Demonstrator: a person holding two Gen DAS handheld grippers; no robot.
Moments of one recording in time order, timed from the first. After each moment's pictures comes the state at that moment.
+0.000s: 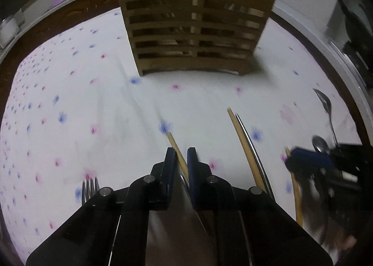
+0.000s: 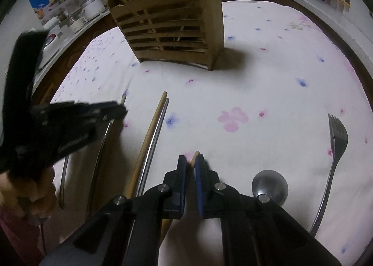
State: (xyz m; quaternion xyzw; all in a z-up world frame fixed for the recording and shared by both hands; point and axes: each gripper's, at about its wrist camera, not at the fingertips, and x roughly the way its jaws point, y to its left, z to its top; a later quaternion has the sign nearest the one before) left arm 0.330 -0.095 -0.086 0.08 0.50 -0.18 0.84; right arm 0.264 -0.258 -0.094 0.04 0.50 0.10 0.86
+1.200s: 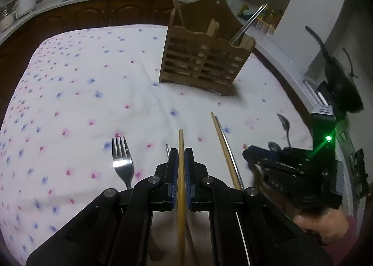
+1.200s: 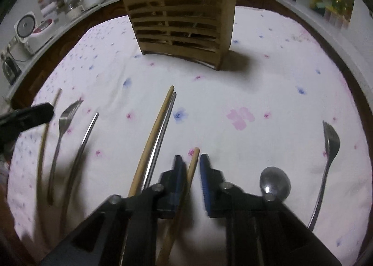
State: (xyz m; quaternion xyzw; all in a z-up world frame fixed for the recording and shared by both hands) left arm 0.264 -0.028 -0.028 -0.04 0.45 -0.20 0.87; right arm 0.257 -0.235 -0.093 0.00 0.50 0.08 0.86
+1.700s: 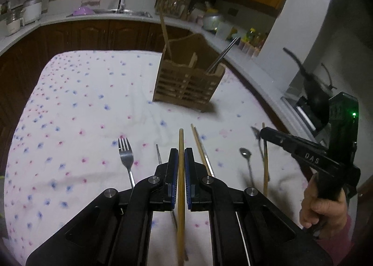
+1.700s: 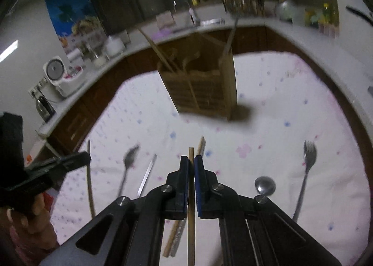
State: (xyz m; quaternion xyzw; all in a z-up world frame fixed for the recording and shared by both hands) left arm 0.197 -0.003 0.031 -0.07 0.39 -0.22 0.89; right arm 0.191 -0.252 0.015 0.08 0.37 0.13 0.92
